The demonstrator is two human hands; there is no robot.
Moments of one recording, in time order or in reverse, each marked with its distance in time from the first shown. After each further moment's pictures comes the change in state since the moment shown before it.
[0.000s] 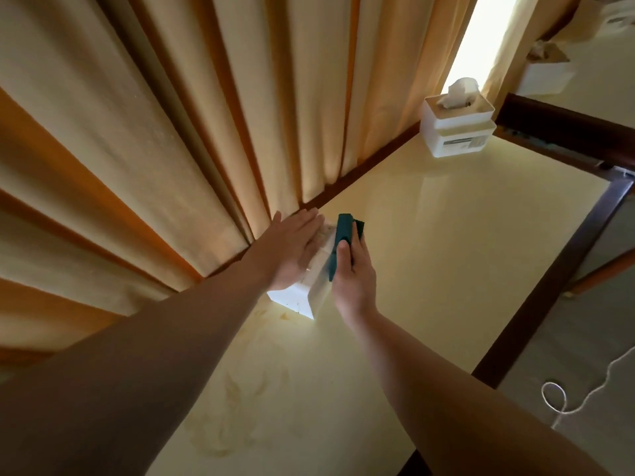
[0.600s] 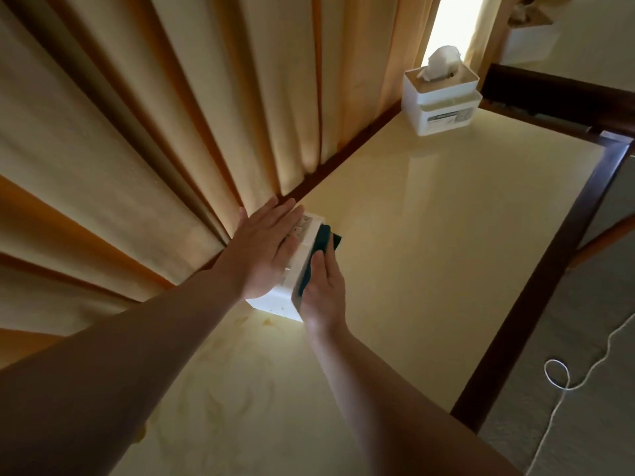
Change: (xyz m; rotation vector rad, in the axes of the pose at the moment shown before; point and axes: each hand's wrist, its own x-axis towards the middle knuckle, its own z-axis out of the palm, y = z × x) left_hand 0.007 -0.006 0.019 -0.073 0.087 -0.018; right_hand -0.019 0.018 0.039 0.552 0.028 0.257
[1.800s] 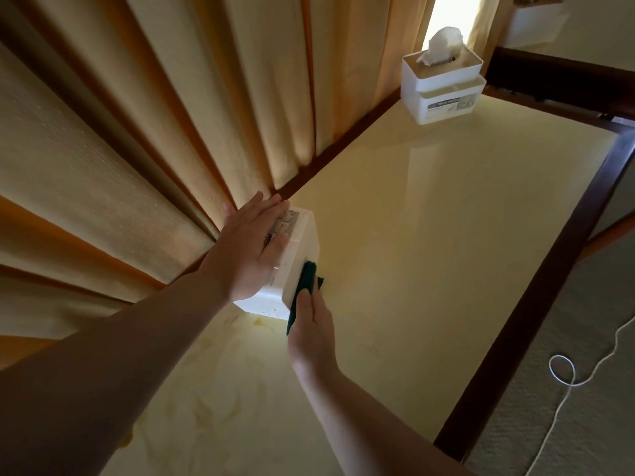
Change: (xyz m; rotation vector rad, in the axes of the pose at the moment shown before) left_hand -0.001 -0.002 0.008 -0.131 0.103 -0.019; right_hand -0.037 0.034 -0.017 -0.147 -0.023 0.094
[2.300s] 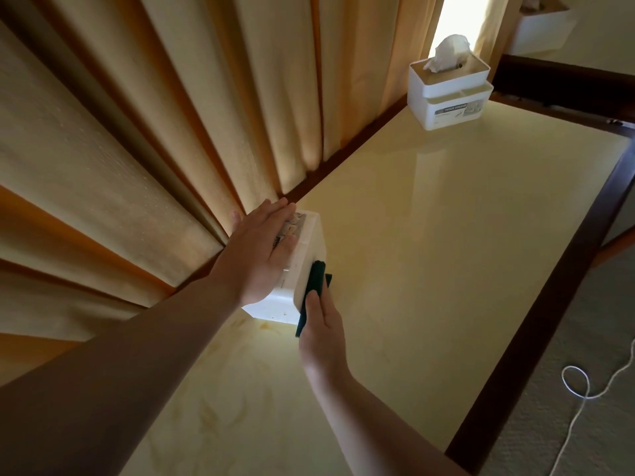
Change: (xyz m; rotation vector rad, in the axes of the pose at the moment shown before) left_hand -0.004 0.002 0.005 -0.048 0.041 -0.050; right_hand 0.001 -0.002 -0.006 0.076 -0.035 -0.036
